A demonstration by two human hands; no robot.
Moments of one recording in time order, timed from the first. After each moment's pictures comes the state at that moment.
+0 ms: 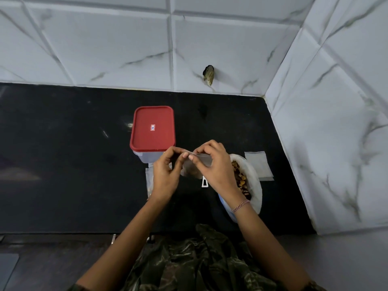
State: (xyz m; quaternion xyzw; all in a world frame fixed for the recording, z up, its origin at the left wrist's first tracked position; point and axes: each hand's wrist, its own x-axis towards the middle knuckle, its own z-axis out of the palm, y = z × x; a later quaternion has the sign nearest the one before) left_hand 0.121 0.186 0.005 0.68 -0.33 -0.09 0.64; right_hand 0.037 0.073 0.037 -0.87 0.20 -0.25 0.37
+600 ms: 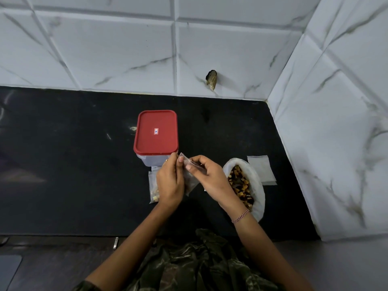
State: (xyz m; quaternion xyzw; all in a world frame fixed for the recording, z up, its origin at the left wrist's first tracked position) left_hand 0.111 0.184 -0.004 0.77 -0.29 0.03 0.57; right_hand 0.037 0.089 0.036 -0.77 0.21 -0.11 0.60
